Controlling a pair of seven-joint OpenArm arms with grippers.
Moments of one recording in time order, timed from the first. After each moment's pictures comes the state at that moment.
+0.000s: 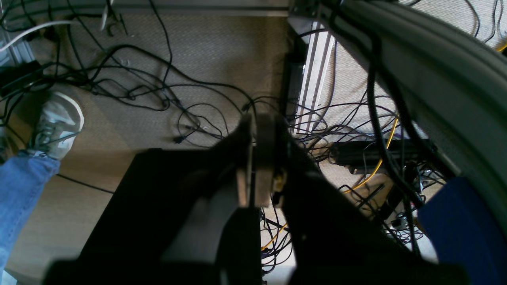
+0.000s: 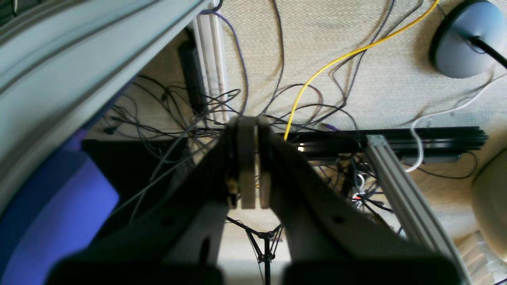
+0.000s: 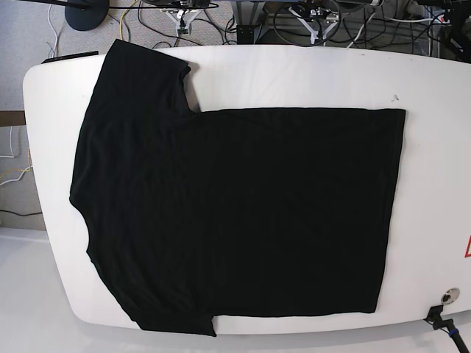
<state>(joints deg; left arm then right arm) -0.3 -1.9 -0.8 2.0 -1.4 -2.6 2.0 -1.6 0.0 0.8 0.2 0.6 2.0 -0.2</state>
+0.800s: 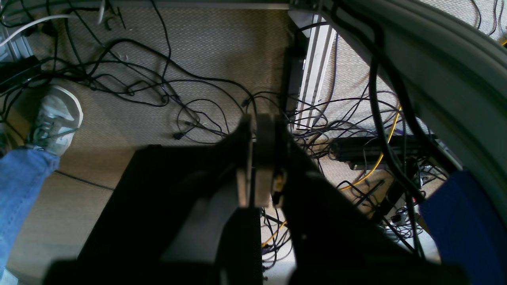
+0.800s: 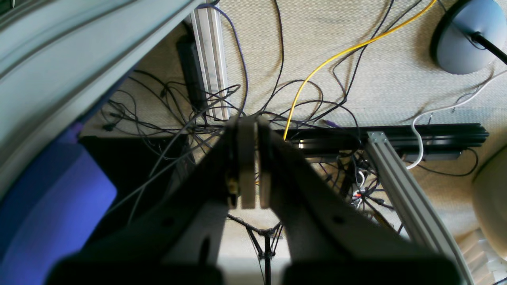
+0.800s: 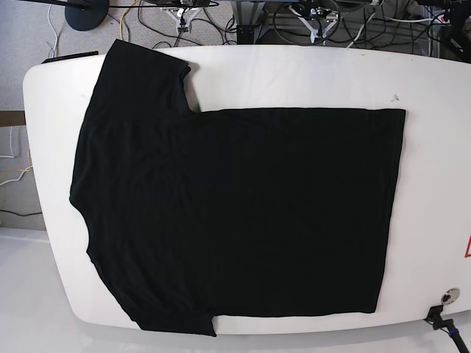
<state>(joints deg) -0.3 -1.9 -0.7 2.2 -1.4 -3.0 2.8 -2.1 -0.1 0.7 0.6 0.6 1.9 -0.4</state>
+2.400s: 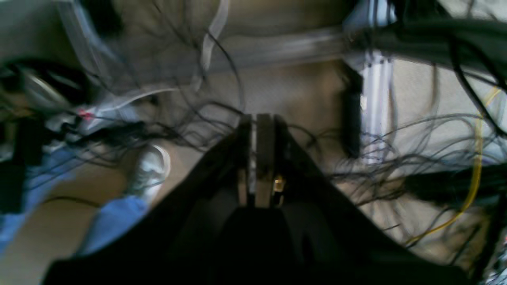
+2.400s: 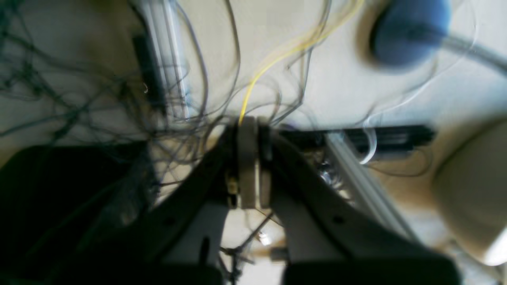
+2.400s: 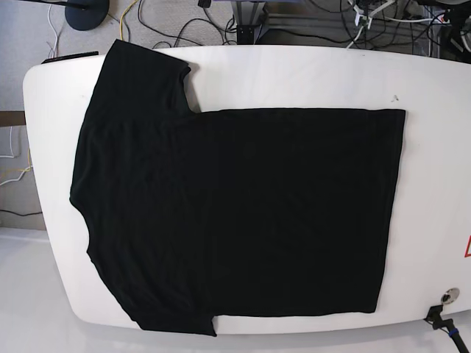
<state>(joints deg) 30.8 -14.5 1.0 49.5 -2.8 -4.7 2.8 -37.6 9.1 0.6 47.0 4.7 2.8 -2.4</state>
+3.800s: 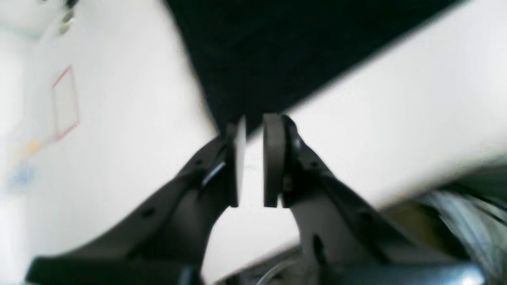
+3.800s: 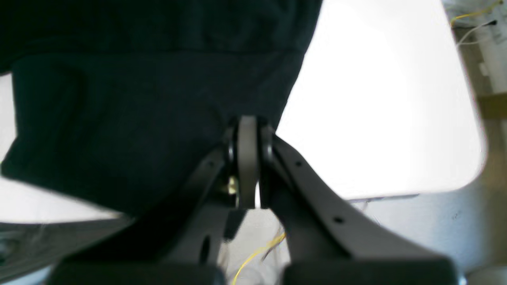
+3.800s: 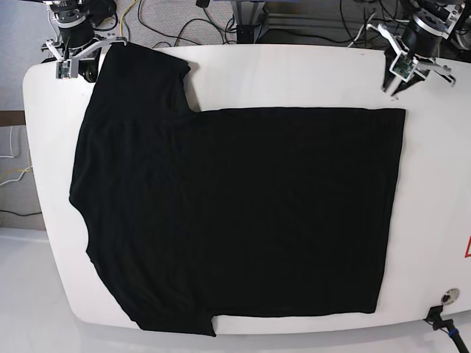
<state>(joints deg) 52.4 -23.7 -22.5 124.0 0.9 -22.6 12.3 -49.9 16.8 22.9 113.3 22.7 8.1 -17.6</state>
